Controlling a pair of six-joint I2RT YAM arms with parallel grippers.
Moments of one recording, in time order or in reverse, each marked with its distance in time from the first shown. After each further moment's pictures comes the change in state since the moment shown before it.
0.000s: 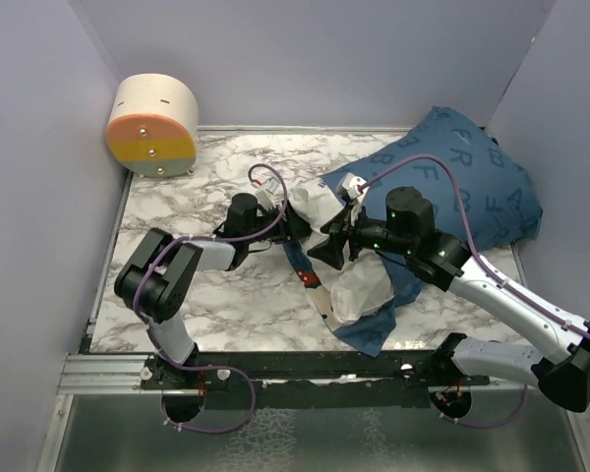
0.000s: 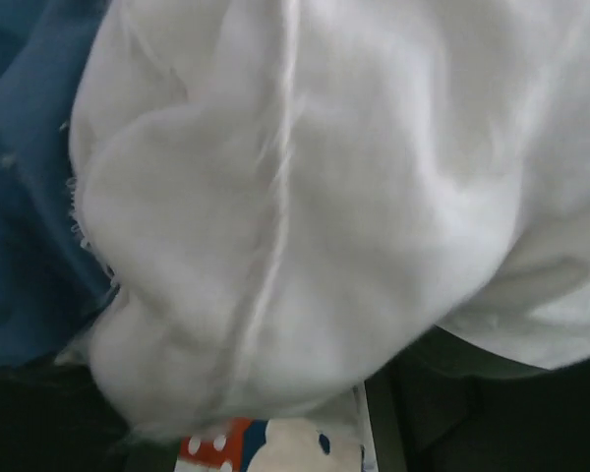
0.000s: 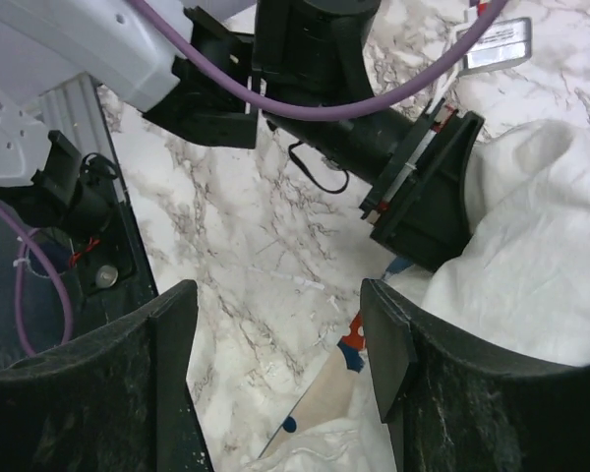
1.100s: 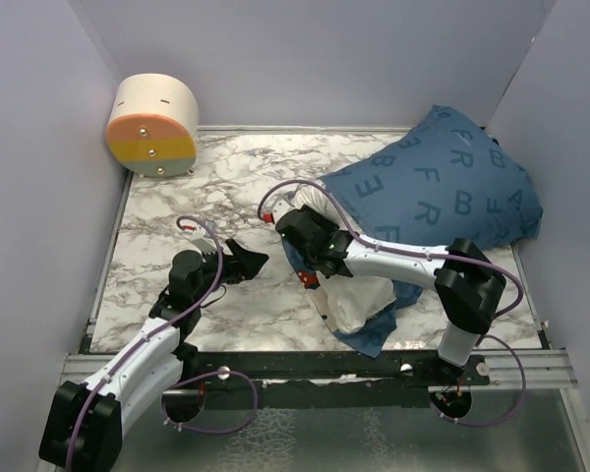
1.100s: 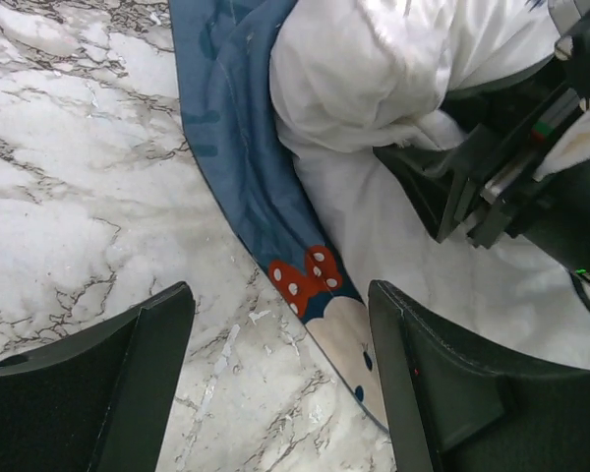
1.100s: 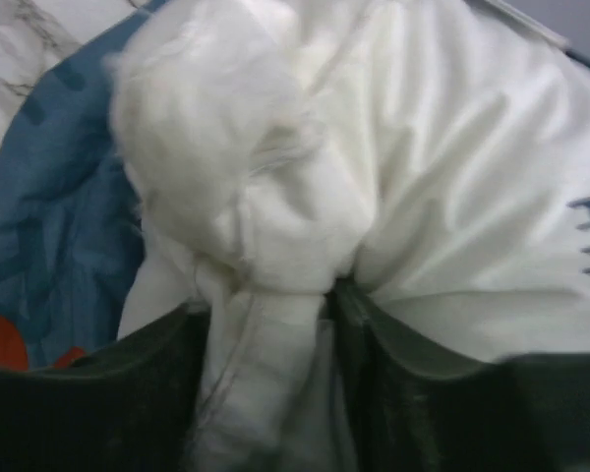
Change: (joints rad) left arm 0.110 -1.017 -0.570 -0.425 -0.321 0.068; right arm 0.234 0.655 0.262 -0.098 1.085 -0.332
